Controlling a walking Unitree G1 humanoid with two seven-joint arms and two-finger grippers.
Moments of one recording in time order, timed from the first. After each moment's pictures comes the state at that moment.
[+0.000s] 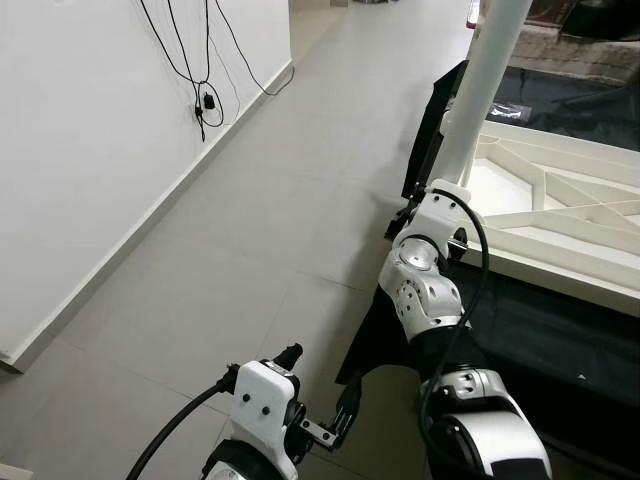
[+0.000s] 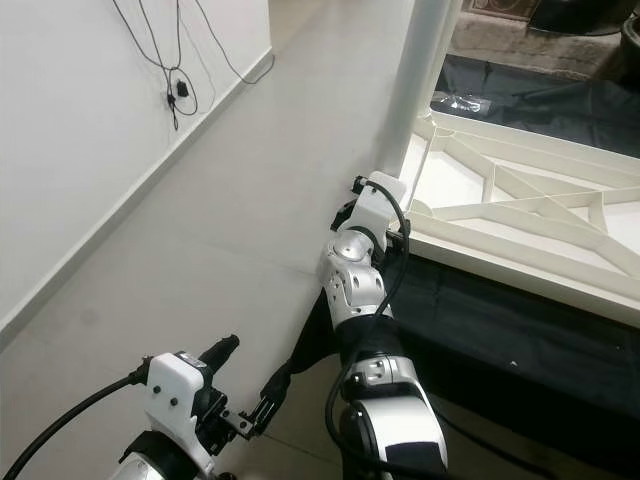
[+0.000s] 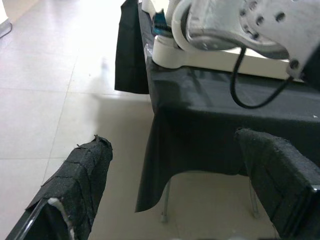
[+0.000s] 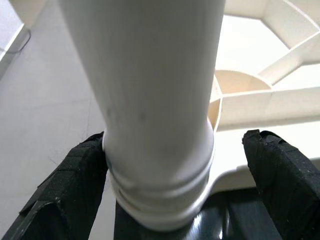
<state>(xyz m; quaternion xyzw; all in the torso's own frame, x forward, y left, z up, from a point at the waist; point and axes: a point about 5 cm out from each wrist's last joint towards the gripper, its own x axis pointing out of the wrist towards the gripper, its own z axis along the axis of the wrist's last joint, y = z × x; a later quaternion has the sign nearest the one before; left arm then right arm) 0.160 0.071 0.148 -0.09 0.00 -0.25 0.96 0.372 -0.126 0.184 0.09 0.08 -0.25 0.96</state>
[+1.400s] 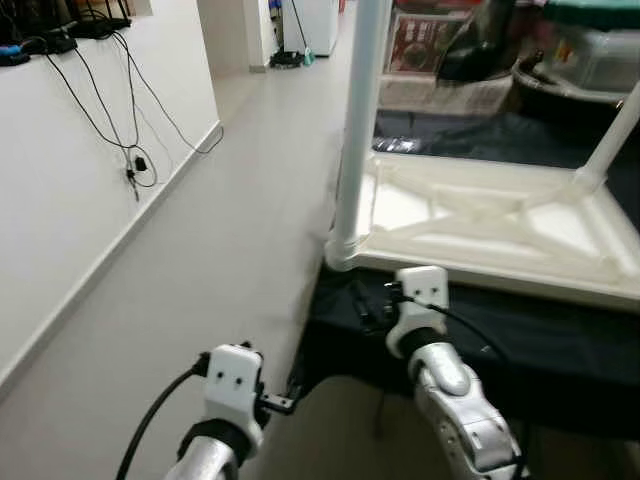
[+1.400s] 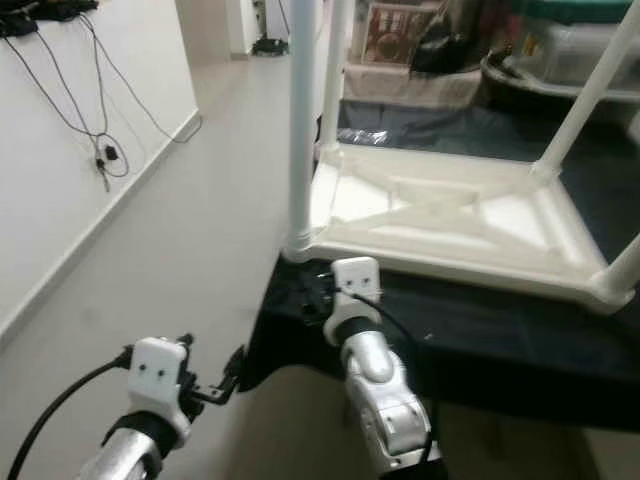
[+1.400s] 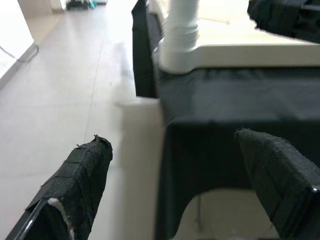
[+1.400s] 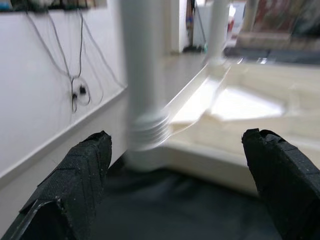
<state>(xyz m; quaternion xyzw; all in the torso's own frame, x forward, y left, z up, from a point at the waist) 0.194 0.099 0.113 -0.05 0.05 -0.12 0.99 0.291 -0.121 0.139 -0.02 0.00 0.10 1.00</state>
